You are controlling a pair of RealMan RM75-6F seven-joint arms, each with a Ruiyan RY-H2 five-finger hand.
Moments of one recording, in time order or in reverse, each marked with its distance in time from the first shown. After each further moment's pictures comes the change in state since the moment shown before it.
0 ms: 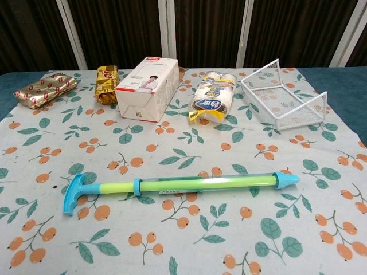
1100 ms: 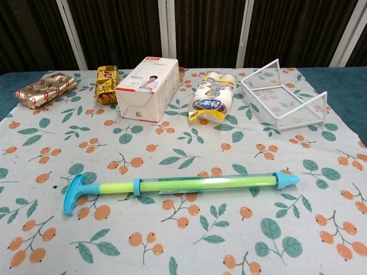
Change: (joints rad) left arm -0.041 0.010 0.014 -0.026 0.034 -0.079 0.171; right arm 0.001 0.005 -0.003 -0.001 0.002 -0.007 0.011
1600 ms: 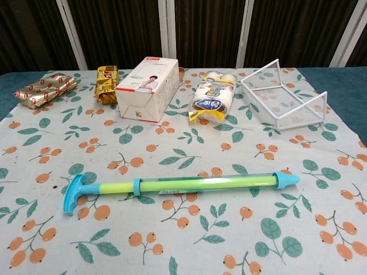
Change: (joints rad) left arm -0.166 -0.069 -0.046 -0.208 -0.041 -0.262 0.394; right arm 0.002 0.000 0.001 0.001 0.004 -0.004 0.005
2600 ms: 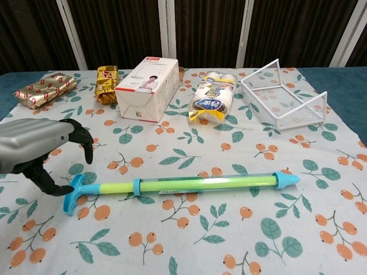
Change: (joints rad) left arm -0.288 -0.512 -0.146 0.046 -0.626 -0.030 0.530; right arm 0.011 -0.002 0.001 -0.002 0.013 -0.027 -0.004
